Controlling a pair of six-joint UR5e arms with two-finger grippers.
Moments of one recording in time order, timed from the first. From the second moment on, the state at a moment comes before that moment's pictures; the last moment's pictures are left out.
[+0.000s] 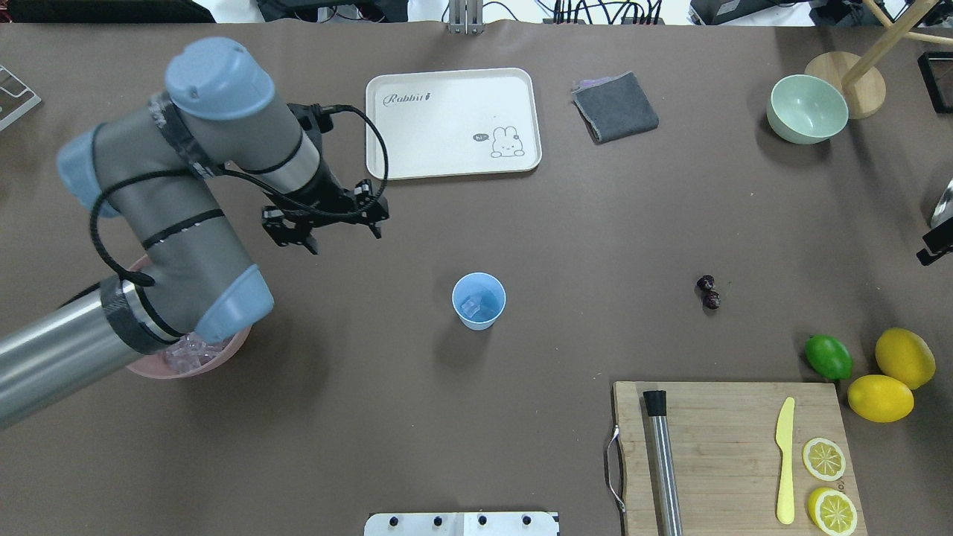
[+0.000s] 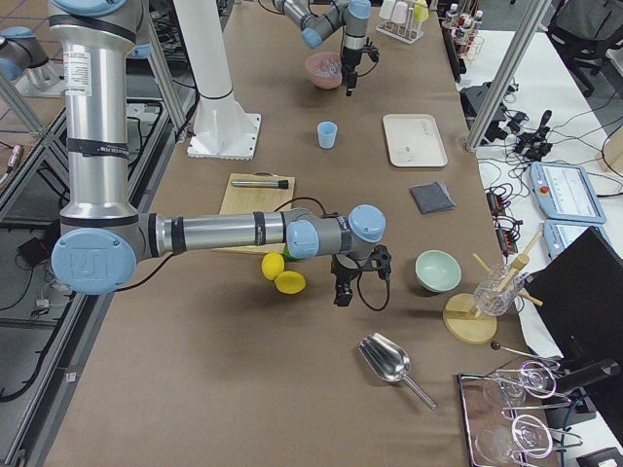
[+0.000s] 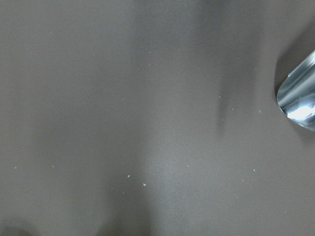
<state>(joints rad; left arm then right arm) -0.76 -2.17 -1.71 -1.56 -2.21 -1.19 1.27 -1.60 1.65 -1.54 2.34 0.16</state>
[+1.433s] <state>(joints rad) -0.84 -1.87 -1.88 -1.25 -2.27 -0.57 1.25 -1.60 1.64 -1.54 2.34 0.17</state>
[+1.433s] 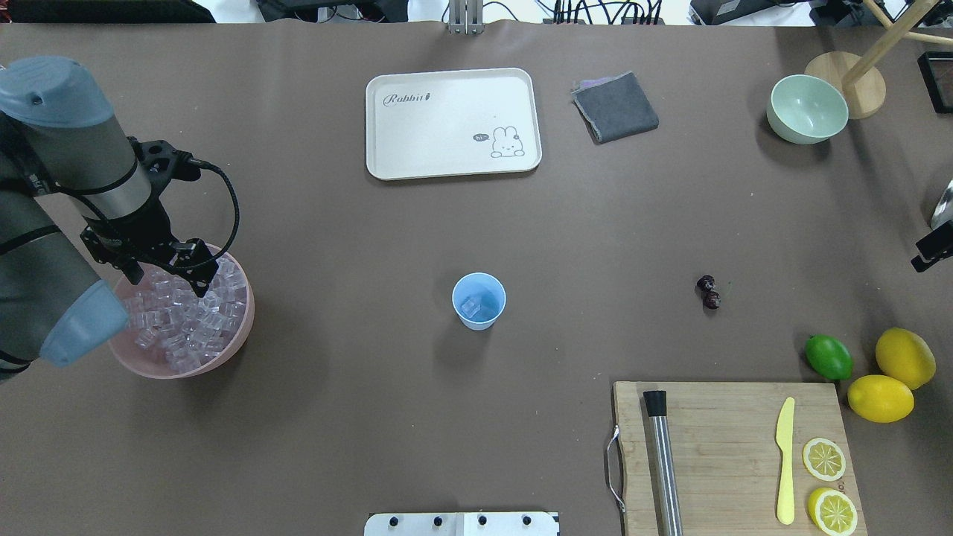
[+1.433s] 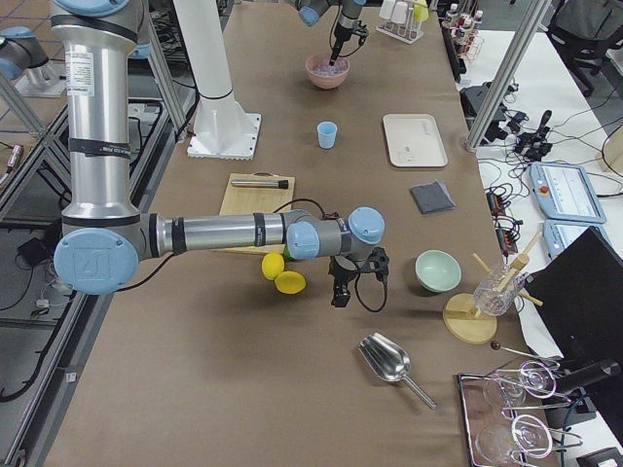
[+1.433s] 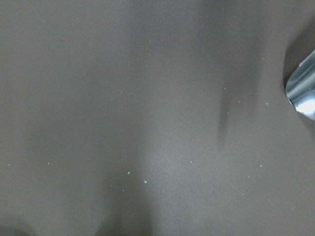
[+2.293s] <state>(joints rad) -0.77 -1.75 -1.89 -1.52 -2.33 -0.99 1.24 -1.60 1.64 -1.53 2.34 0.17</state>
